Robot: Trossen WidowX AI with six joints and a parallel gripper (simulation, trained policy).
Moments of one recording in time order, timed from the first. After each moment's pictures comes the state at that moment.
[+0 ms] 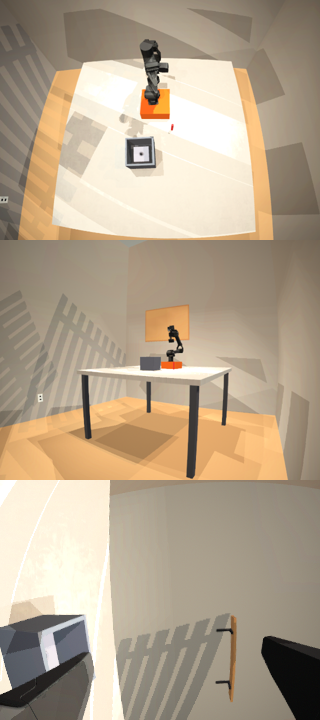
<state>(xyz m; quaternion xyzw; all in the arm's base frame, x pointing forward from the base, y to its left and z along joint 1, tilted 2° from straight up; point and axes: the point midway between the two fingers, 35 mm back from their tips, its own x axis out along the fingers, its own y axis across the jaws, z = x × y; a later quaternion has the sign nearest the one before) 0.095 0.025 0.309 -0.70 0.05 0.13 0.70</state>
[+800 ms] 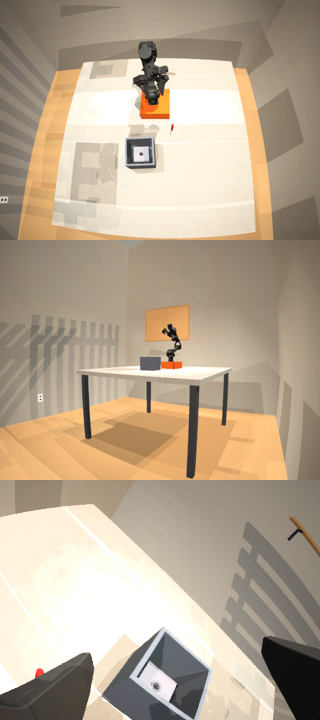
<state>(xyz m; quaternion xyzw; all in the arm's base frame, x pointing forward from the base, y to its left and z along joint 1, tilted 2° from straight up) 0.120 0.021 0.295 -0.36 0.18 0.15 0.90</state>
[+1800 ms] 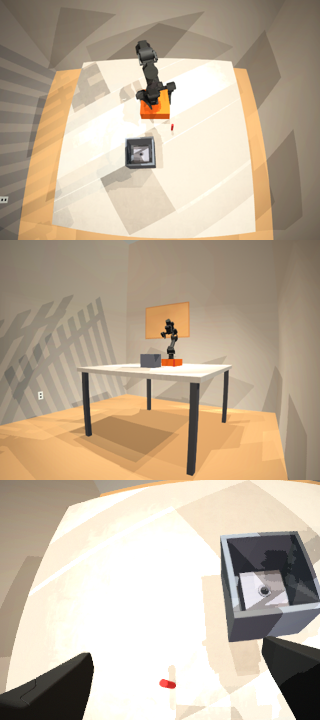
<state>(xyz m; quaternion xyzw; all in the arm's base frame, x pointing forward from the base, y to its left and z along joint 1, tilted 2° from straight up) 0.161 0.036 0.262 0.09 0.40 0.07 0.91</state>
